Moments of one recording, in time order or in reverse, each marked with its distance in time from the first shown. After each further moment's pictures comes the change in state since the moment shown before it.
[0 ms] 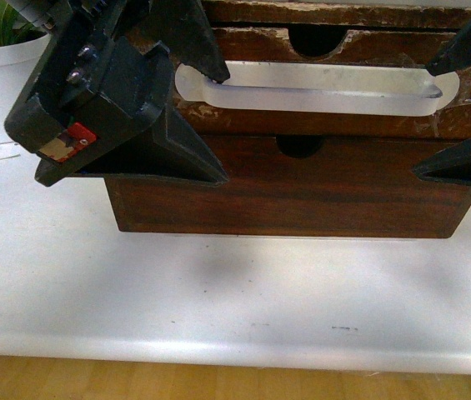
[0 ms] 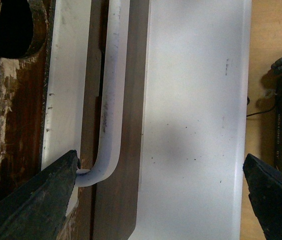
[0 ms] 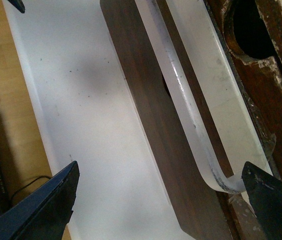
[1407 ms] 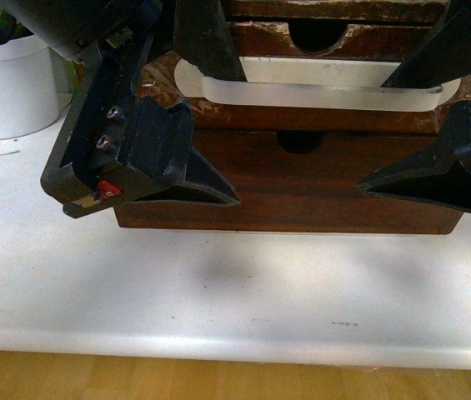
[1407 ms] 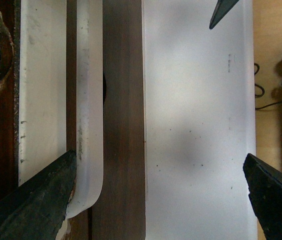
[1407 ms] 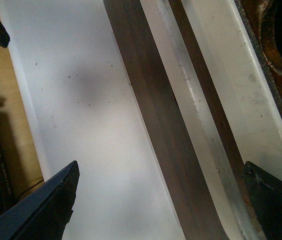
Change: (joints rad) left arm -0.037 0.000 -0.077 0.077 -0.050 0.064; right arm 0.044 0.116 0.026 0.051 0.021 0.034
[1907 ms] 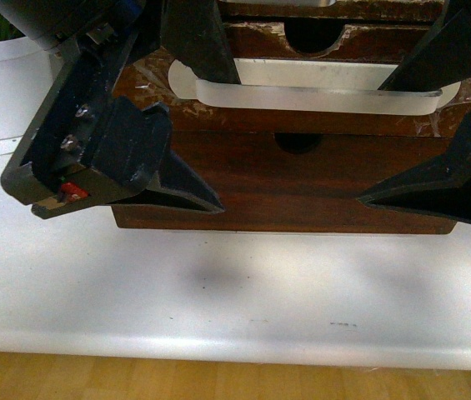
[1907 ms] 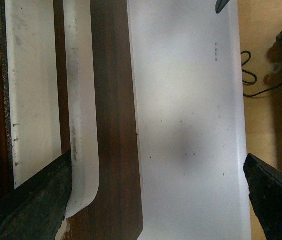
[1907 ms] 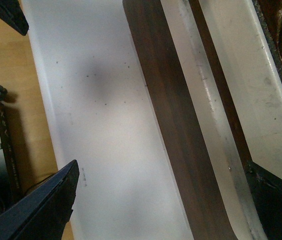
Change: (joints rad) left arm 0.000 -0.006 0.009 -0.081 -0.006 0.058; right arm 0.007 -0.016 0.000 -0.063 -0.026 -0.039
